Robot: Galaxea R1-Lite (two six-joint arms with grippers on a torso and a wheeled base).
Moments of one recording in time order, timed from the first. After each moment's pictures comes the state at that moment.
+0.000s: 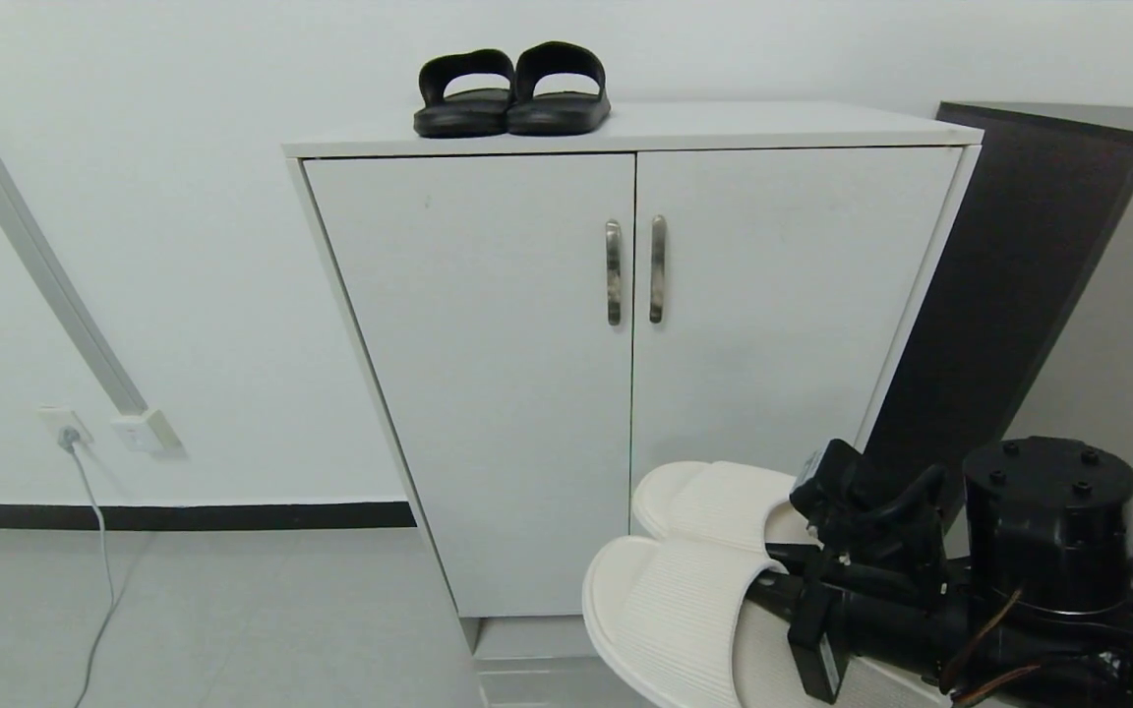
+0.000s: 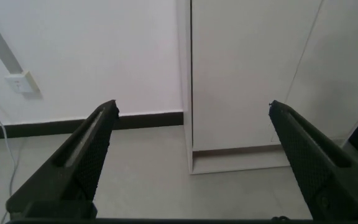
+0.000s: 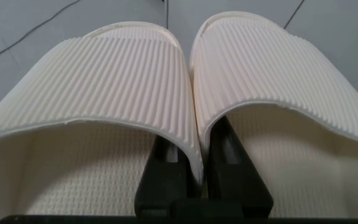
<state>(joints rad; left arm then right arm) 0.00 0.01 -0.01 0.00 0.00 0.05 0.78 1.60 -0.52 -0.77 0.10 -0.15</state>
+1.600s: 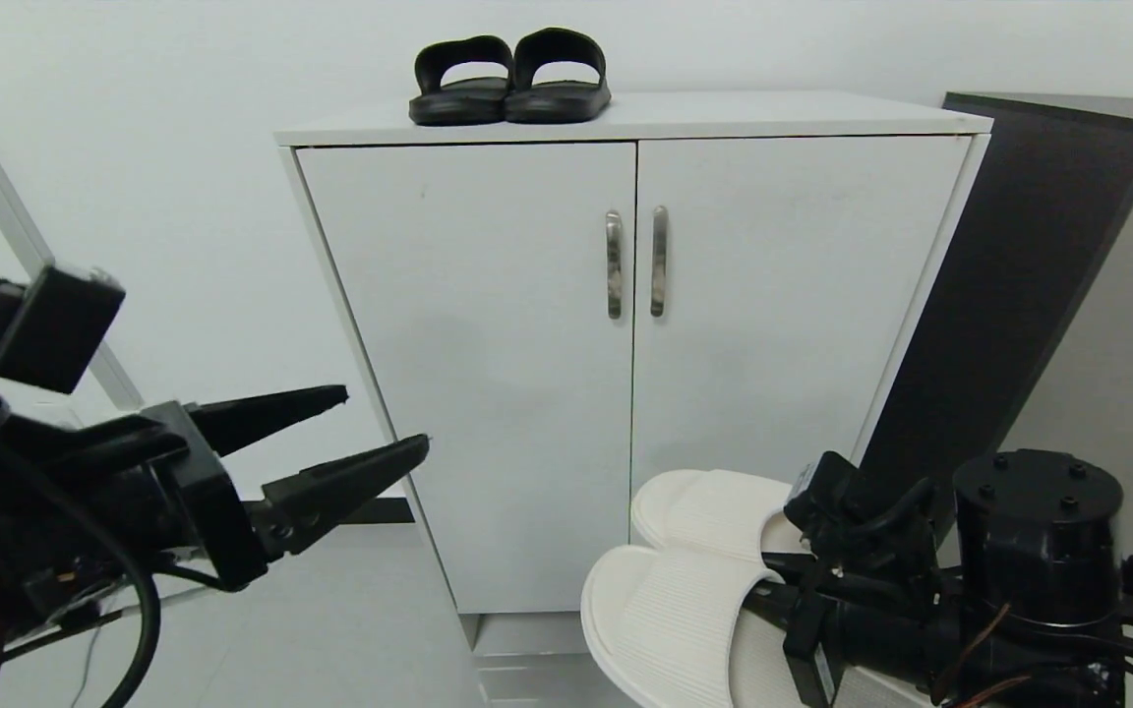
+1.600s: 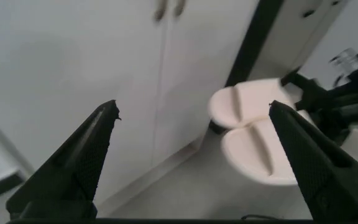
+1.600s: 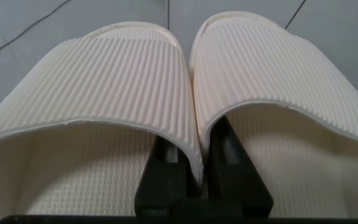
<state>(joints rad) -0.37 1.16 -0.54 -0.58 -0.35 -0.05 0.80 1.62 -0.50 -0.80 0.10 -0.15</state>
